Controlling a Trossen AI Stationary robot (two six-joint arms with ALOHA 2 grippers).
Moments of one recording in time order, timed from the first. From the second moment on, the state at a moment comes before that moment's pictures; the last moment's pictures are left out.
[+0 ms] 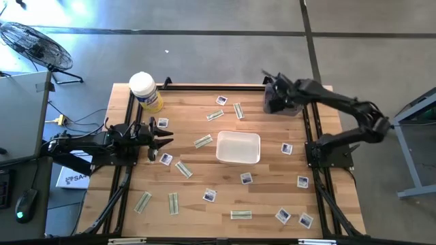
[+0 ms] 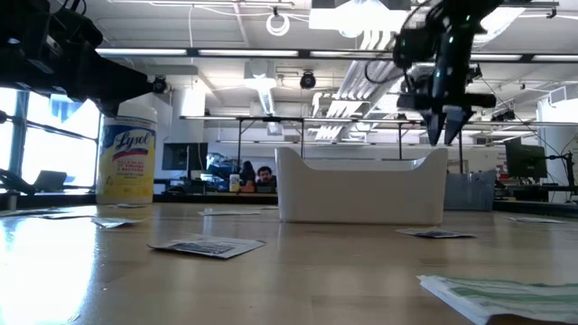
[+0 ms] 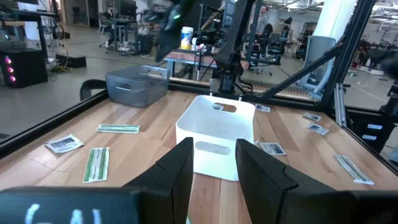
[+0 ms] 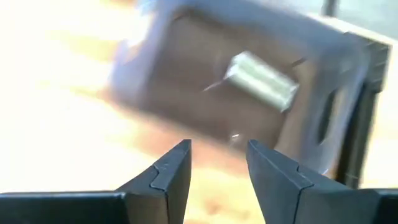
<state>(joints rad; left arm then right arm) 0.01 0.02 0.03 0.00 -0.12 -0.11 -0.65 1.30 1.03 -1.02 0.29 0.60</state>
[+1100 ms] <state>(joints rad) 0.01 0.02 0.03 0.00 -0.12 -0.11 0.56 1.59 1.03 -0.70 0.22 1.36</state>
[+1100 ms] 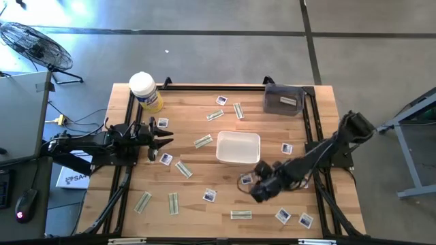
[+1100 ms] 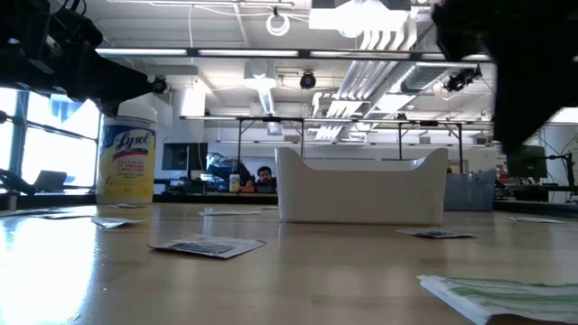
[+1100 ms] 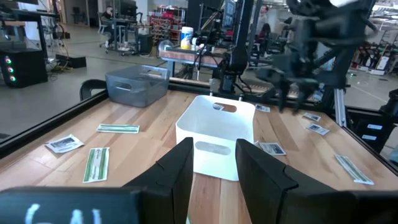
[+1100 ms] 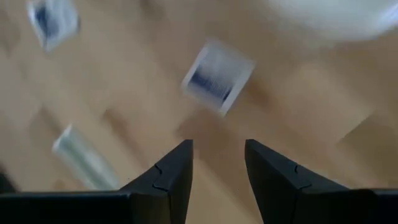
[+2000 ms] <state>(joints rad) 0.01 0.02 0.03 0.00 -0.12 -0.11 0.77 1.96 1.41 -0.77 0.17 1.52</state>
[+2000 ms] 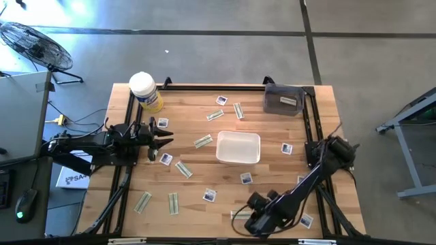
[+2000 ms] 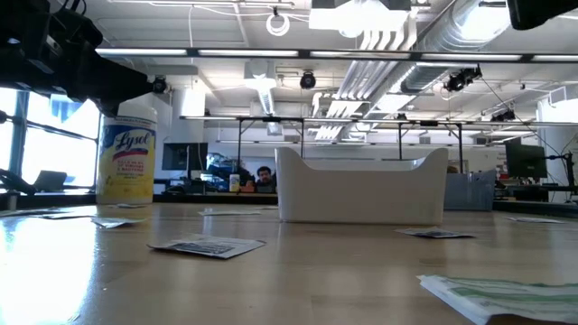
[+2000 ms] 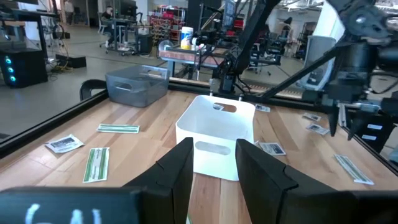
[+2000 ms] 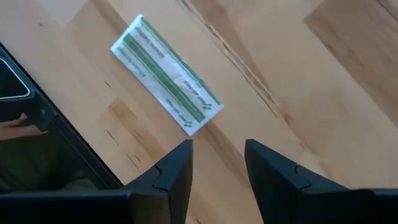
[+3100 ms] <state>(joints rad) 0.01 0.02 0.03 0.00 -0.12 -0.11 0.72 2.13 1.49 -0.80 0.15 1.11</state>
